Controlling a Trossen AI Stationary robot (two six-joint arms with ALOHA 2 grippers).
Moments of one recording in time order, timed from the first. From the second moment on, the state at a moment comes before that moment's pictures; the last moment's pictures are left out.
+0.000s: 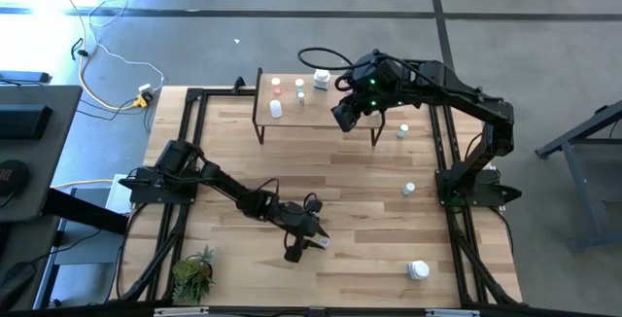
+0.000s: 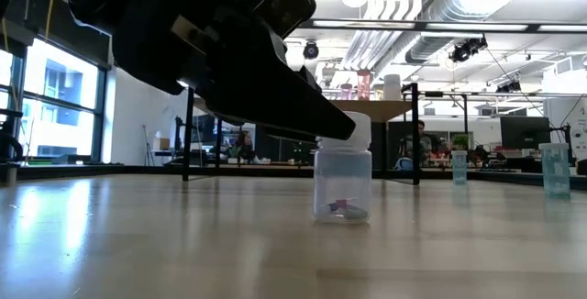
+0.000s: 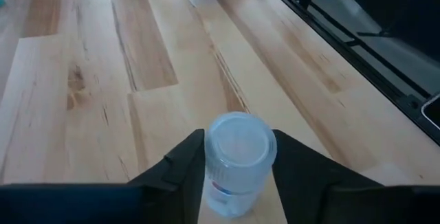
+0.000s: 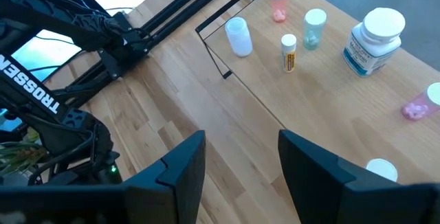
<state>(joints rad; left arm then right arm) -0.21 2.00 0.93 0.58 0.09 -0.04 -0.19 1.66 2.08 -1.19 0.10 0.50</state>
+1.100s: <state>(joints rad) 0.21 1.54 0.93 0.28 0.01 0.02 -0.19 1.44 2.08 -1.26 0.25 0.43</state>
